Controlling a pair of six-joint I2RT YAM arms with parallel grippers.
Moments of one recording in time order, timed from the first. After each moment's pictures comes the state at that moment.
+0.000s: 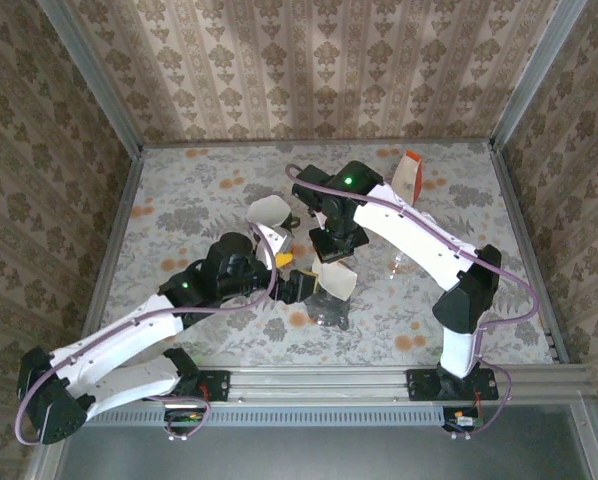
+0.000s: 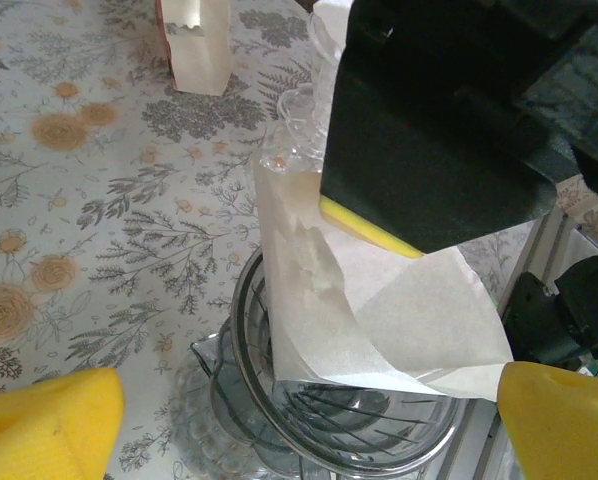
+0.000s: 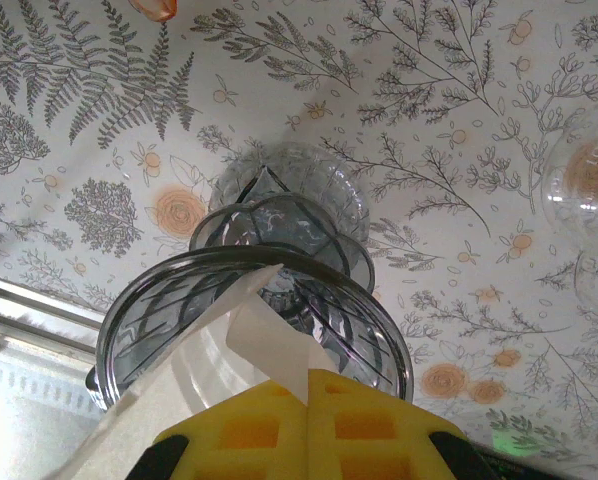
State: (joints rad) left arm -0.90 0.96 0.74 -0.24 0.26 -0.34; right arm 0.79 1.85 1.98 -1.61 -0.01 0.46
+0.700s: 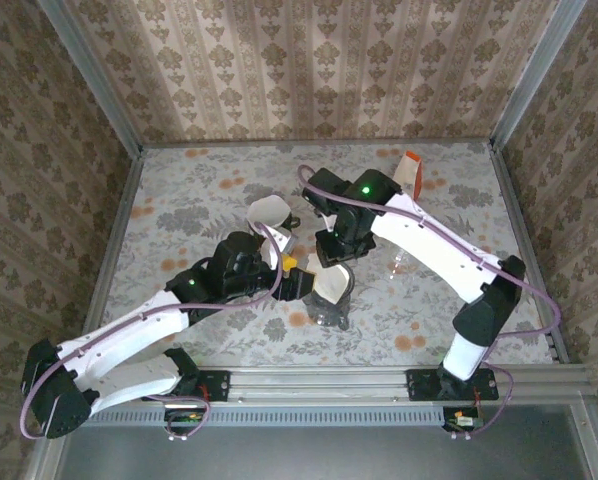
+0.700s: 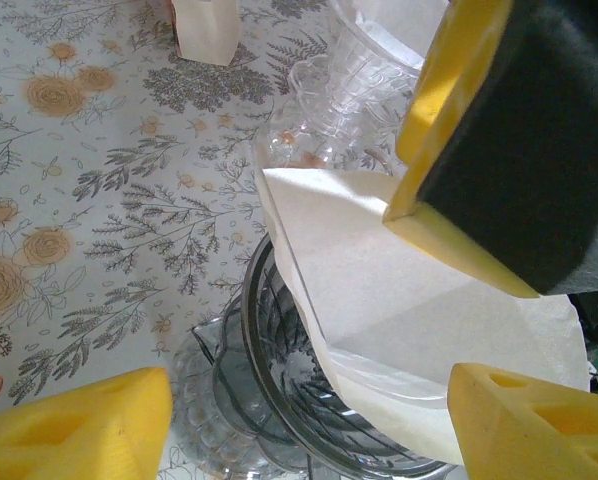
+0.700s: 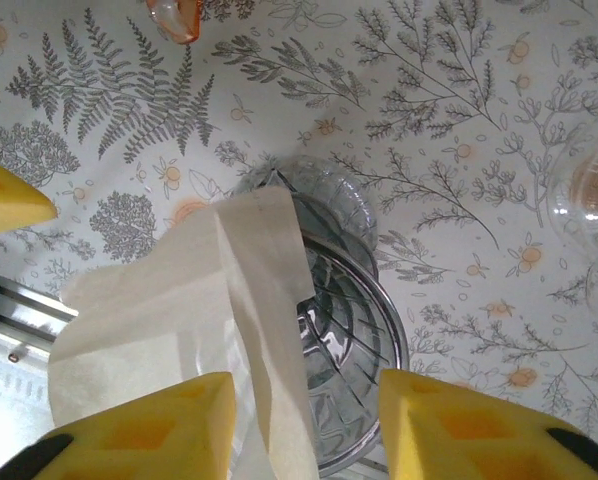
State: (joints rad) left arm -0.90 1.00 0.74 -0.24 0.27 -0.37; right arm 0.80 1.70 1.82 -1.48 0.00 0.47
